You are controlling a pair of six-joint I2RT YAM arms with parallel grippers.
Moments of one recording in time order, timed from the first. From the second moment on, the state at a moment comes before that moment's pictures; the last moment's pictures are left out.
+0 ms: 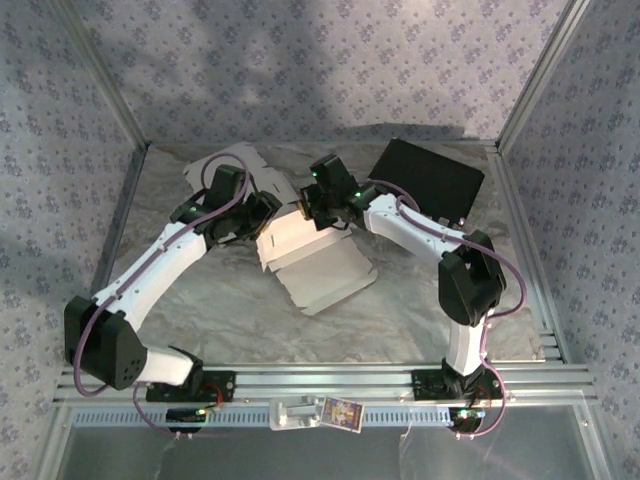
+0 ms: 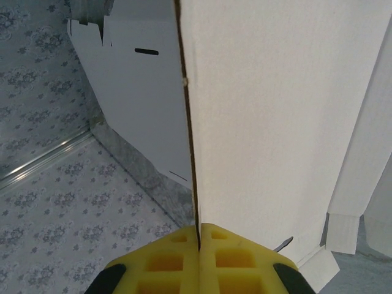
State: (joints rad) left arm -0.47 1.38 1.19 -0.61 0.13 -1.21; right arm 0.70 1.85 1.56 -0.47 -0.12 1.81
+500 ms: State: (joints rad) left arm -0.48 1.42 1.19 -0.59 0.14 -1.20; right arm 0.70 1.80 1.49 -0.44 -0.11 1.82
